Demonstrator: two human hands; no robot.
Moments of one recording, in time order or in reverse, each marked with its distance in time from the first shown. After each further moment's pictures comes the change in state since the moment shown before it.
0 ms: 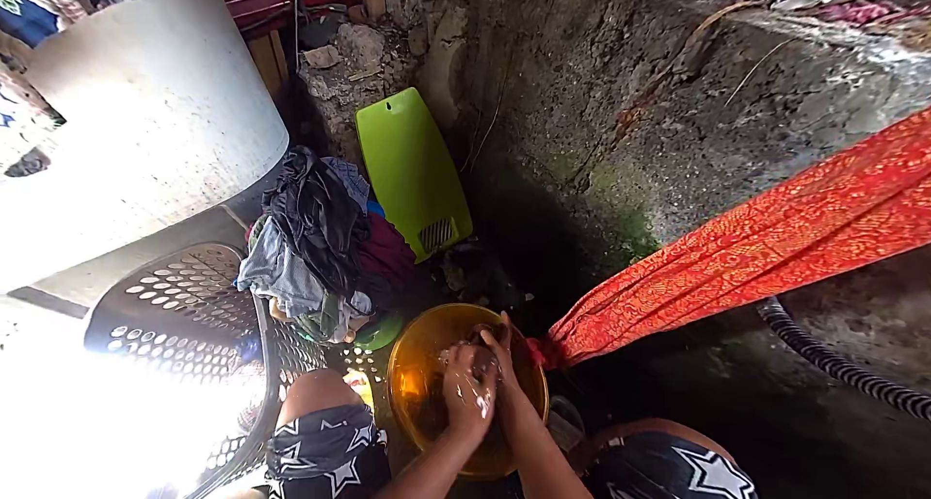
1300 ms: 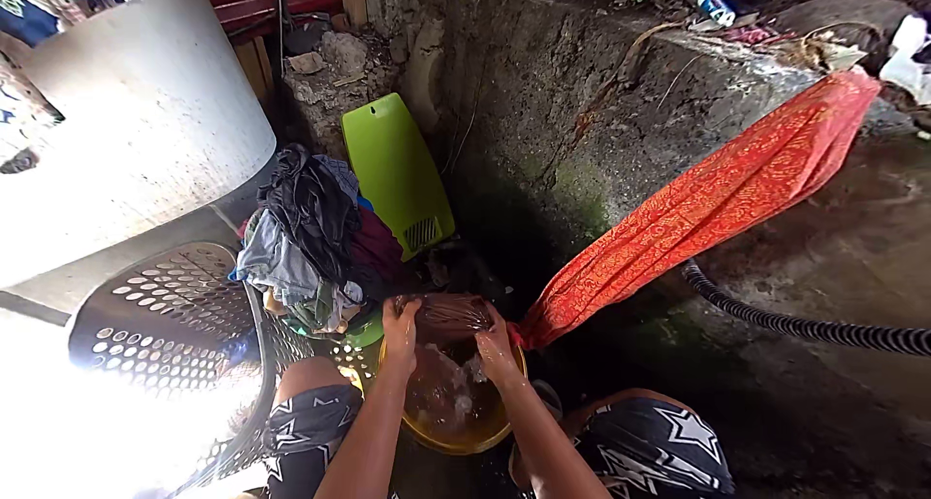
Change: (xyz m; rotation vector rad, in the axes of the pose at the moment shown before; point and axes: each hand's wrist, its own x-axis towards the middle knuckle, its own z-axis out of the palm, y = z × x) left_hand 0.058 0.024 -0.076 -0.546 0.055 -0.311; right_hand -0.037 -0.058 0.004 -0.099 -0.117 -0.207
